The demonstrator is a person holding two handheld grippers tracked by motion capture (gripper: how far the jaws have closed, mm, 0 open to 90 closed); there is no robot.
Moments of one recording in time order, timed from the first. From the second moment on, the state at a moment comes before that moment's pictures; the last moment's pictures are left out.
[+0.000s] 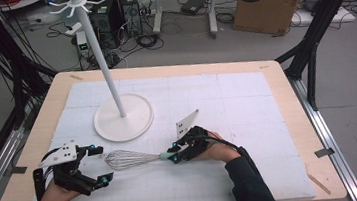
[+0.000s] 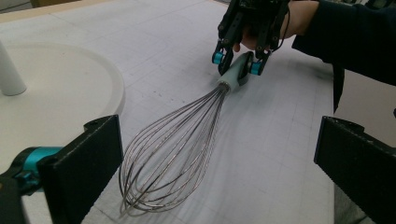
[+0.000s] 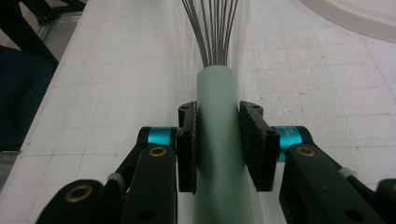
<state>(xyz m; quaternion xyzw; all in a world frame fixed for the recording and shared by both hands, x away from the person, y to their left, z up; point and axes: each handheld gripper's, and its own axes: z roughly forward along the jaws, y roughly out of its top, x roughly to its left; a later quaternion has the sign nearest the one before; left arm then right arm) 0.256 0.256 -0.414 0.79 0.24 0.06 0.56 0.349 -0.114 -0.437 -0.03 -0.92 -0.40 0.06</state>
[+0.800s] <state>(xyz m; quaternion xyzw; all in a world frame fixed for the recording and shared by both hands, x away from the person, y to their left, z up) 0.256 0.257 -0.413 0.79 0.24 0.06 0.57 0.350 -0.094 -0.441 0.02 -0.92 -0.38 0.06</state>
